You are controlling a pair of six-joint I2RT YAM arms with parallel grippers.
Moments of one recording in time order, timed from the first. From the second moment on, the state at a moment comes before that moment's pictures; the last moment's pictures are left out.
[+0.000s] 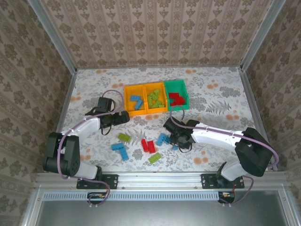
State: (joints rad) left arm -0.26 1.43 0.75 -0.36 0.15 -0.41; right arm 0.84 1.48 0.91 -0.70 0.10 1.18
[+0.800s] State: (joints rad) left arm -0.26 1.42 0.75 -0.38 0.15 -0.41; right arm 0.63 2.19 1.84 -0.35 -0.26 0.90
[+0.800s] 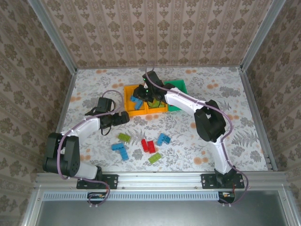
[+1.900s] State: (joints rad) left arm -0.26 1.41 0.74 -0.38 0.14 -0.41; right arm 0.63 2.04 1.67 -0.34 -0.28 0.81
